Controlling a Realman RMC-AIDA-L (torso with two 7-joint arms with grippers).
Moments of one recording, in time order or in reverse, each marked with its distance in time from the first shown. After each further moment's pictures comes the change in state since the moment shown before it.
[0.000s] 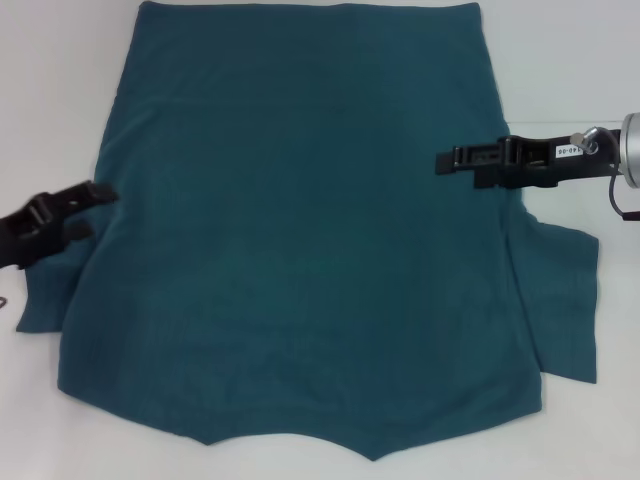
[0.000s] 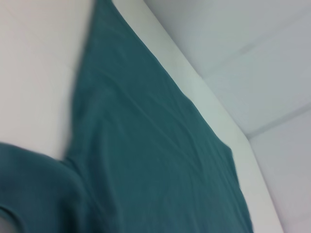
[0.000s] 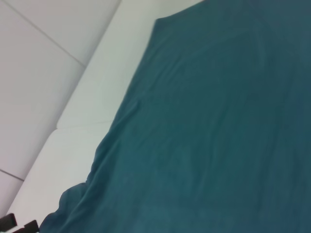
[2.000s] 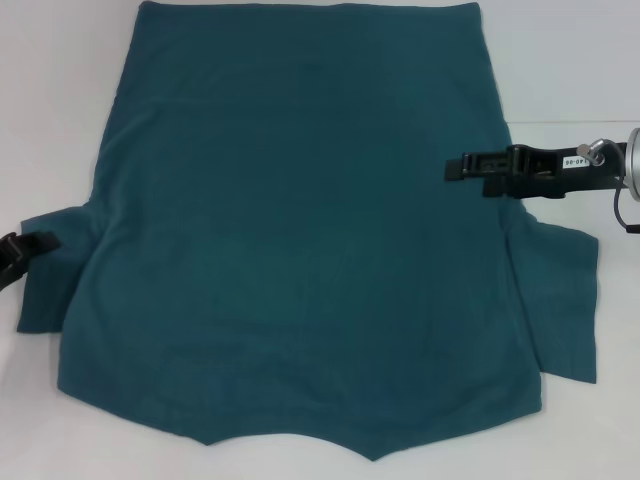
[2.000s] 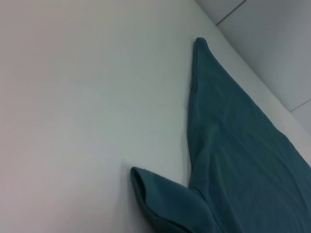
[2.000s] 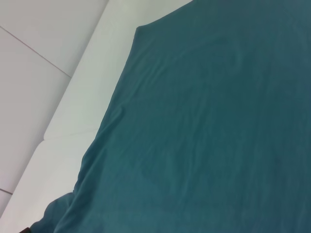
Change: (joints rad) left arm 0.021 0.005 -0.021 -0.136 -0.002 -0.299 0.143; right arm -0.030 0.010 0.012 0.003 0.006 0.028 0.002
